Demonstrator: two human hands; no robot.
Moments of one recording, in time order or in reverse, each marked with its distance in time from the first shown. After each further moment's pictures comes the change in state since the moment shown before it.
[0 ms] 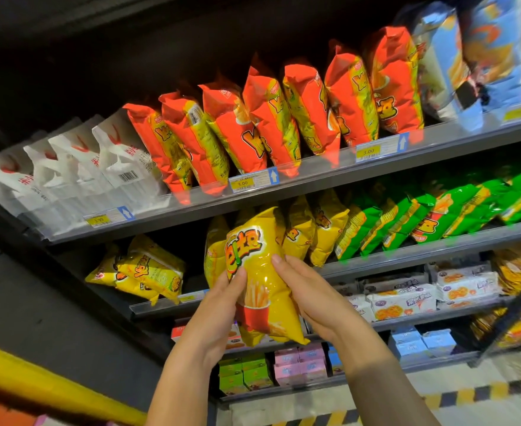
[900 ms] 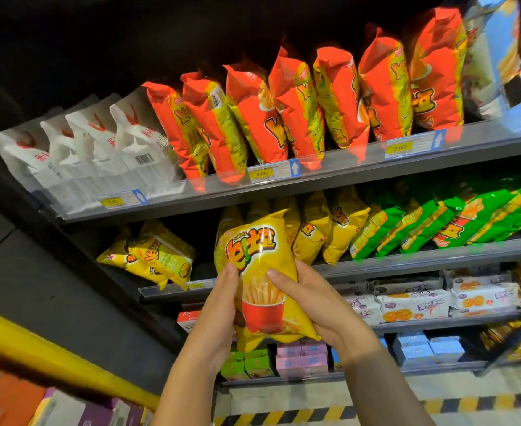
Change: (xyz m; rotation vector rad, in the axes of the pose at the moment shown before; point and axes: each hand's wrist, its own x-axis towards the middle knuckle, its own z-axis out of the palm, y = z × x) left_hand 0.001 -0.023 -0.018 -0.132 0.071 -0.006; right_hand 0.016 0.018 0.007 0.027 -0.046 0.038
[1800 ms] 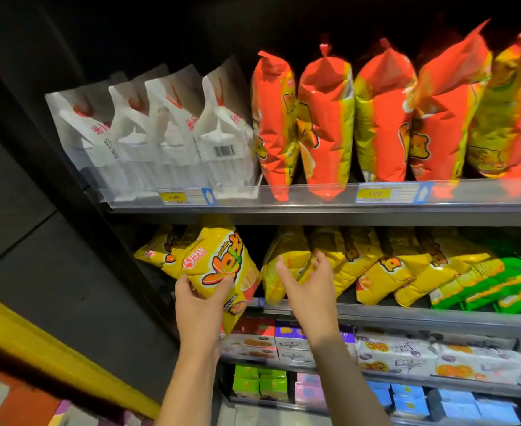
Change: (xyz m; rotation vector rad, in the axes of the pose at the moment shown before) left_hand 0.104 -0.012 -0.151 -0.070 0.638 0.242; right_hand 0.159 0.062 0.089 -0.540 0.506 -0.191
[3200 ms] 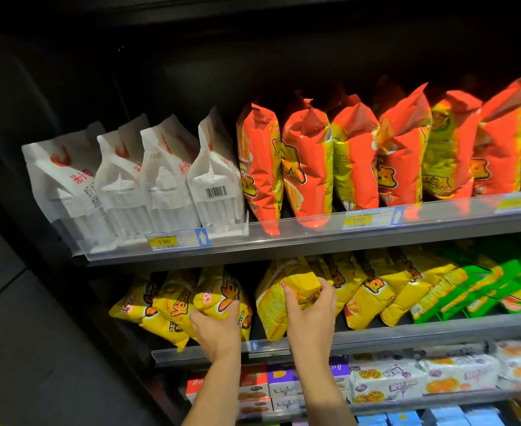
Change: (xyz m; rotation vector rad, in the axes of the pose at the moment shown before) left_hand 0.078 -0.048 0.065 0.362 0.120 -0.030; right_hand 0.003 -0.006 0.025 0.004 0.458 -0.081
